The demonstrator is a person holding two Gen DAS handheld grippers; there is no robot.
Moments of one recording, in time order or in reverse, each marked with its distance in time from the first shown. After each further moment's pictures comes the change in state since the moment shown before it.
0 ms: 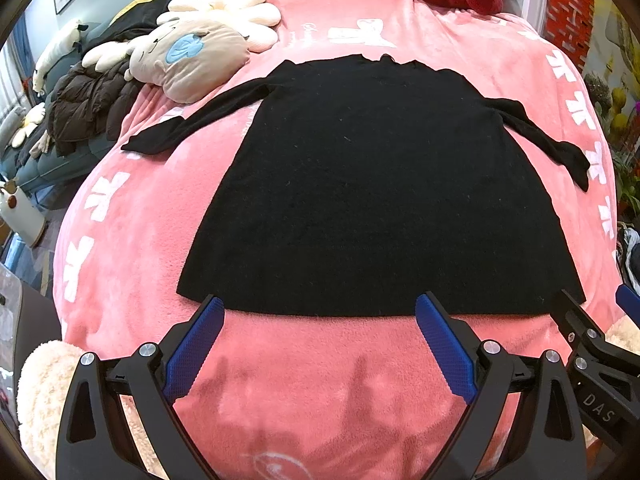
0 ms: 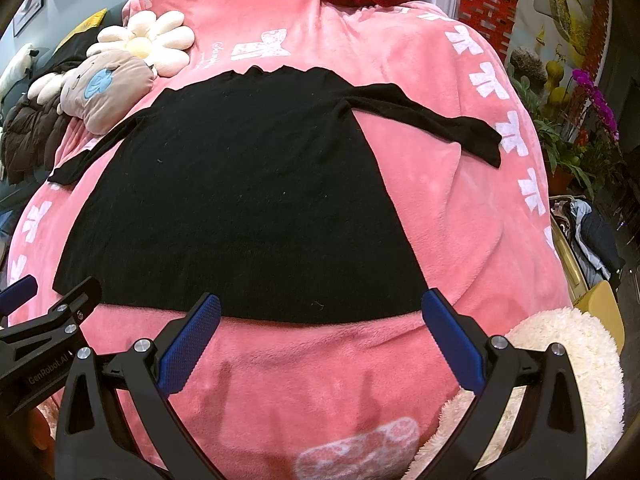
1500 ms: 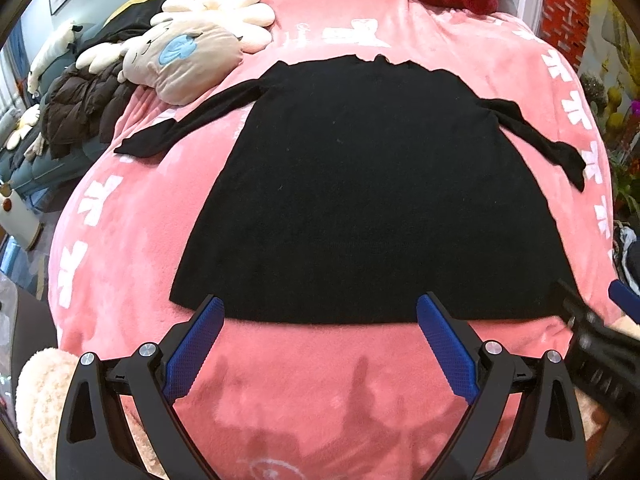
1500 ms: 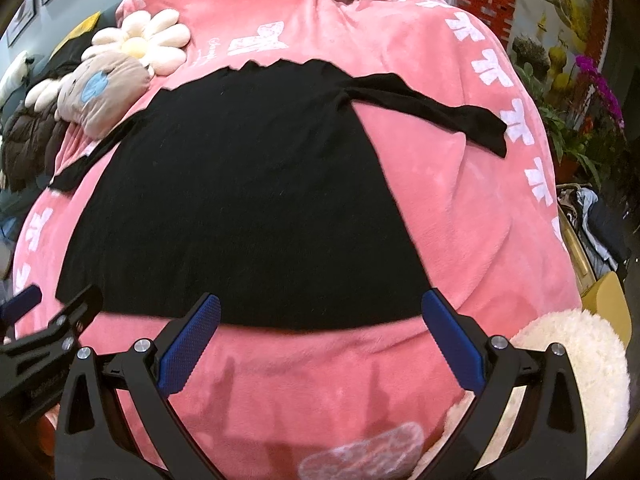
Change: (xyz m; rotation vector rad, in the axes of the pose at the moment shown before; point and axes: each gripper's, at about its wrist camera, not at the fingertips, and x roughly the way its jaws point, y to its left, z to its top) left arm 0.007 -0.013 0.015 0.004 0.003 -0.020; right arm 0.012 -0.014 0.021 0.042 0.035 0.021
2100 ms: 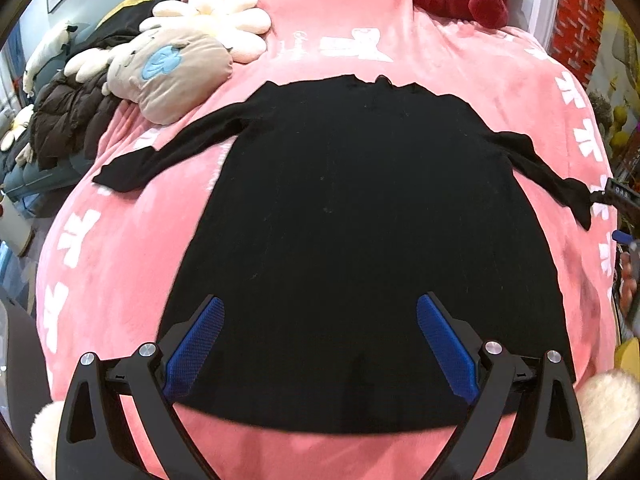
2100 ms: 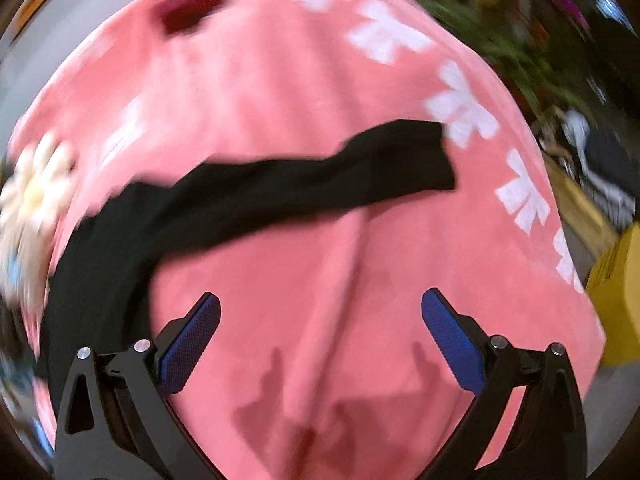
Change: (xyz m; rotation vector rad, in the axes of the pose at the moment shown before) left arm 0.042 -0.016 0.078 -0.016 -0.005 -0.020; right arm 0.174 -0.255 0.178 0.506 0.040 -0.018
